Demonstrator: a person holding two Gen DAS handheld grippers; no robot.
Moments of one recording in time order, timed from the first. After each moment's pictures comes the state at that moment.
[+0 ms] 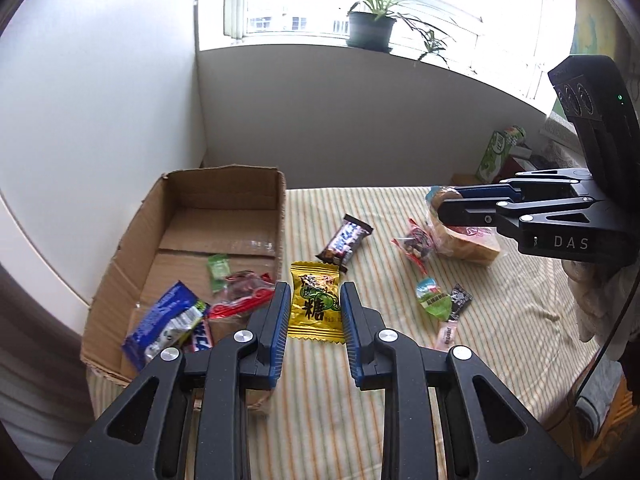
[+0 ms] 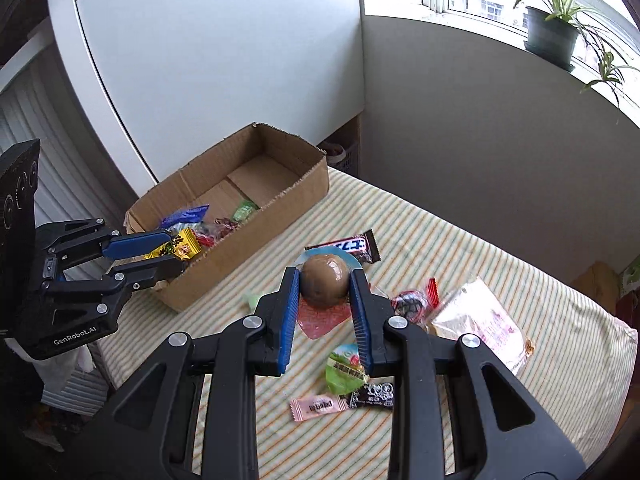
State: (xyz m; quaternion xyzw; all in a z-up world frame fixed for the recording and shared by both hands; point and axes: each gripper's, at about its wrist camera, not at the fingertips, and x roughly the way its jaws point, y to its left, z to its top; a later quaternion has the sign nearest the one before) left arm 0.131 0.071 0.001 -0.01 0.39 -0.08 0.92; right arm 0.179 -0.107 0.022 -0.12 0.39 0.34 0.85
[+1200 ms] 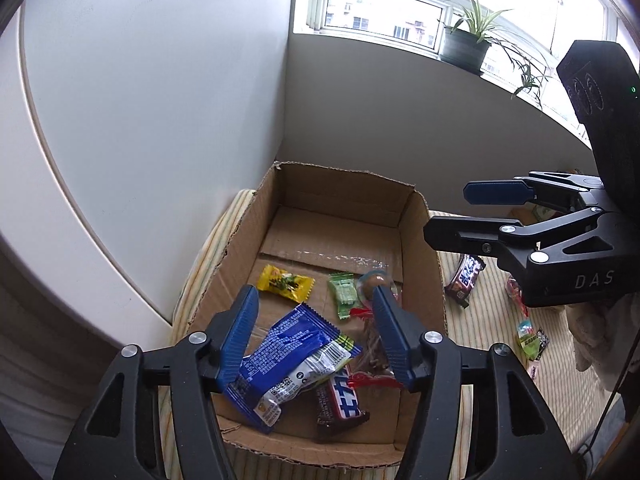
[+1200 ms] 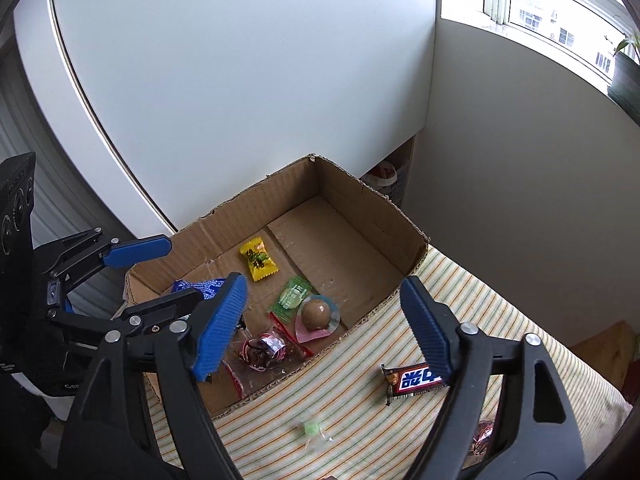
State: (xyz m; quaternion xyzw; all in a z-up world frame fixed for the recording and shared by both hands) left arm 0.165 0.162 -0.016 -0.05 0.40 0.01 0.92; right arm 0.220 0.017 0.016 -0.15 0.39 0.38 0.83
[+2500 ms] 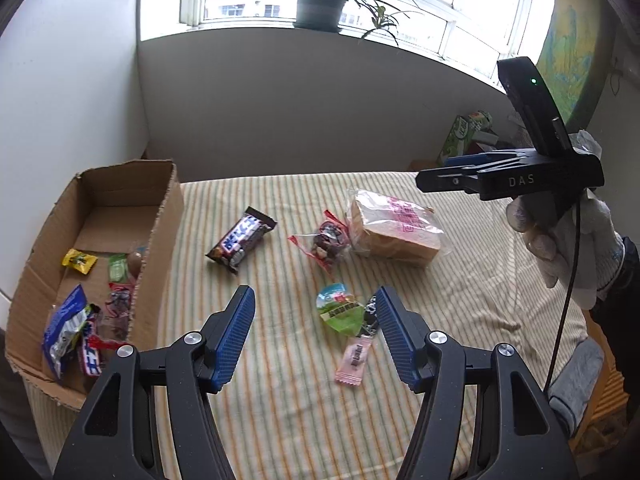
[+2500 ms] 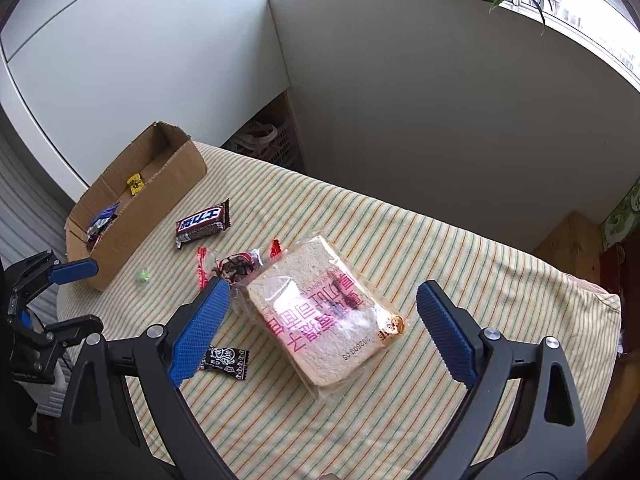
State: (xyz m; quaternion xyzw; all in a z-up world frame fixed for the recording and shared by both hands) left arm 0.146 -0.029 -0.019 -0.02 0.41 -0.15 0.90; right arm 0.249 -0.254 -0.016 -0.07 0.46 0.29 0.84
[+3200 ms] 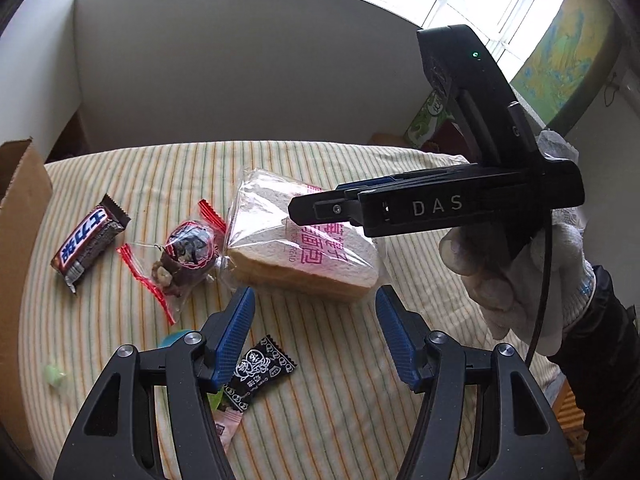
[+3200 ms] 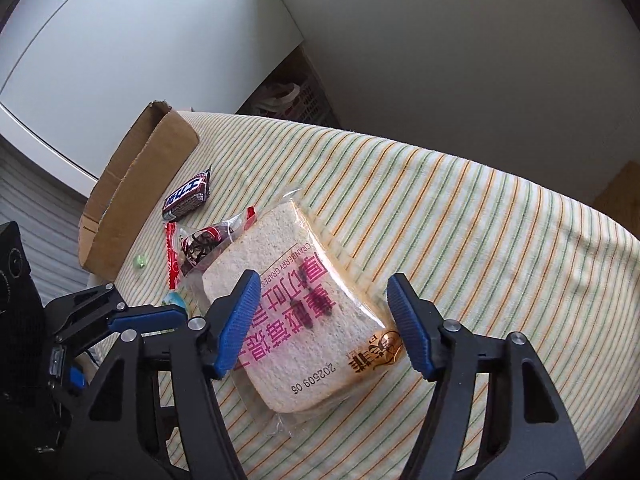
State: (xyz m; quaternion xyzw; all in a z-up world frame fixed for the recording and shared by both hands) left arm 0.209 -0.121 -0.062 -0.07 0.48 -0.20 0.85; right arm 0.290 -0.267 -0.073 -0.01 0.53 0.35 0.77
